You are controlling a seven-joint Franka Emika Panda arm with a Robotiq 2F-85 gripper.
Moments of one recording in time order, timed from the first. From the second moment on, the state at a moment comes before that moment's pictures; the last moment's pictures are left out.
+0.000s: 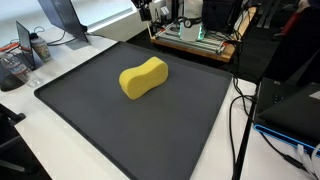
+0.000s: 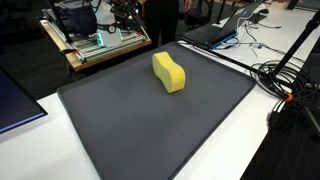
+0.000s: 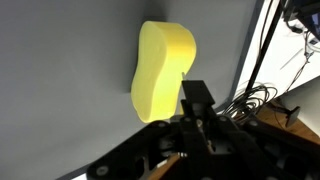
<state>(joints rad) -0.17 -0.58 -0.13 -2.77 0.66 2.38 -0.62</state>
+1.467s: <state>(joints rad) 0.08 -0.44 -0.02 -2.66 0.34 2.57 -0.41</state>
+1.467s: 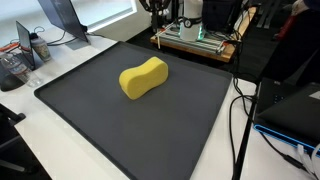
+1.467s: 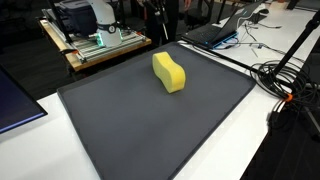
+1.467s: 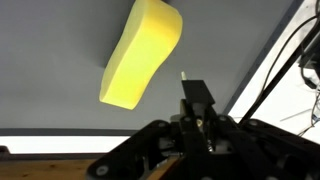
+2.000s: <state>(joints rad) 0.07 -0.24 0.01 -2.44 0.01 2.56 -0.23</state>
